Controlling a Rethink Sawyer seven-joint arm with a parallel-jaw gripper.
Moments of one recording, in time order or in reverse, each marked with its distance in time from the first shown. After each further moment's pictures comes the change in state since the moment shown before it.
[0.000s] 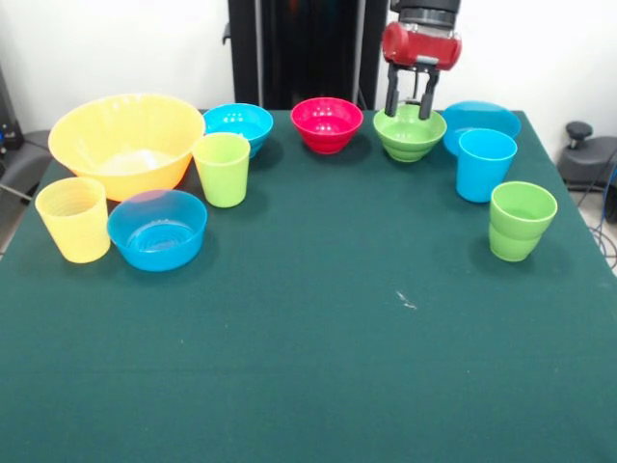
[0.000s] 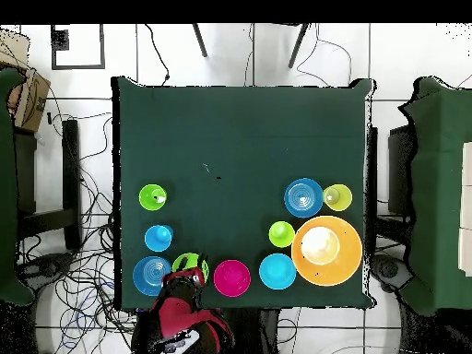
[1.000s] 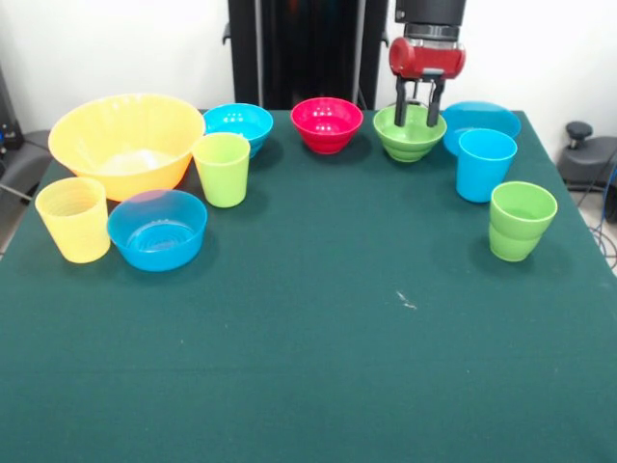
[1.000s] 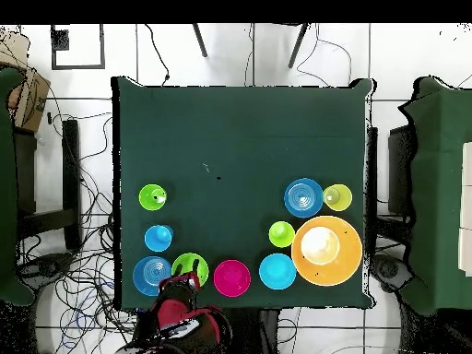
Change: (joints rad) arm -0.024 0.056 0.060 0.000 -0.027 -0.017 0.000
